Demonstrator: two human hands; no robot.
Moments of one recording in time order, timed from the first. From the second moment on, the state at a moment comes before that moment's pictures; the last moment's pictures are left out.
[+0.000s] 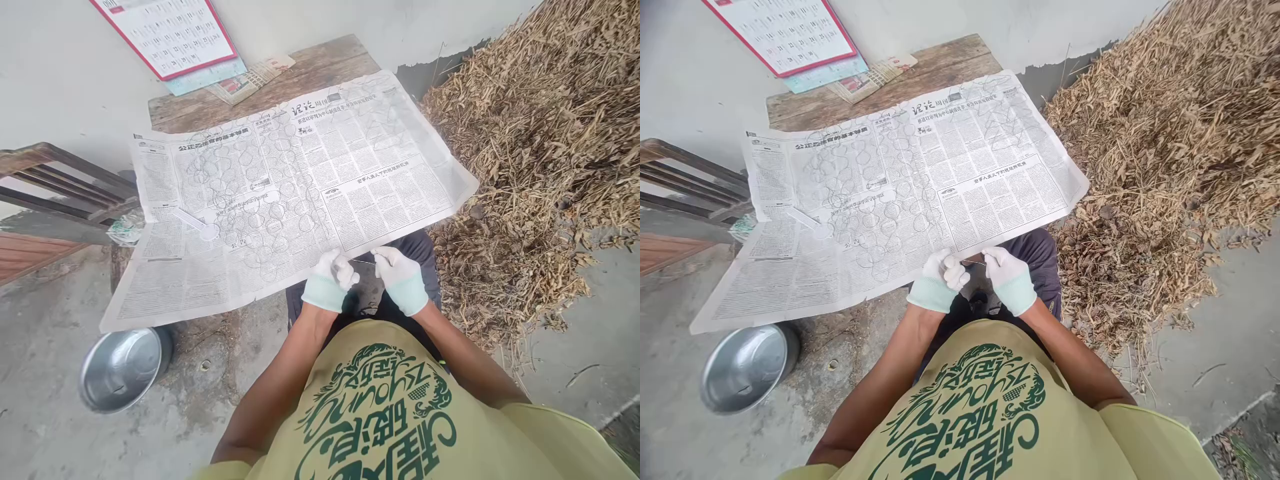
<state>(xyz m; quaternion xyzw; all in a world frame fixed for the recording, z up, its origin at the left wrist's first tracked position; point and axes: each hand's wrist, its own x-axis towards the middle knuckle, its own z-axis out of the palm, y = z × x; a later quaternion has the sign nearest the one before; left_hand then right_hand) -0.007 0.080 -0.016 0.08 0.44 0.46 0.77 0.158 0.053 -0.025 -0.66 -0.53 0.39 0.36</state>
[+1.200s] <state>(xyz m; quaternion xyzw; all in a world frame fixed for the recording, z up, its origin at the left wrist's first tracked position) -0.009 0.080 0.003 0.38 0.59 0.40 0.60 0.193 0.072 0.013 -0.53 -0.48 0.57 0.40</state>
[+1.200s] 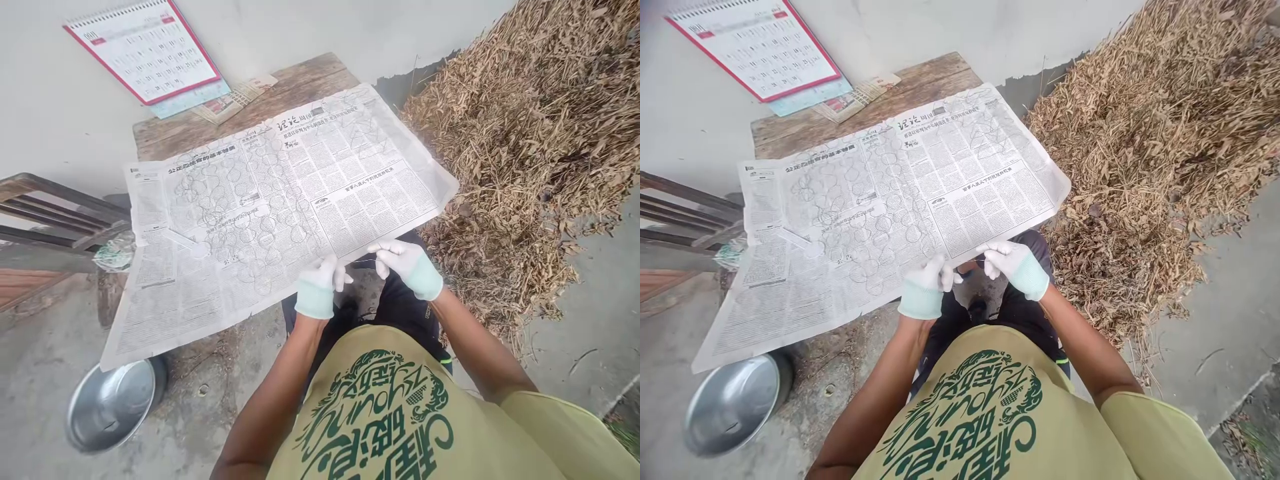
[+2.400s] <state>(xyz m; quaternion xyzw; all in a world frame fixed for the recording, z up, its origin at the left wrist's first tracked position) 0.001 0.072 0.006 0.41 0.51 0.24 0.71 0.181 0.112 -0.009 -0.38 -0.61 0.62 0.30</state>
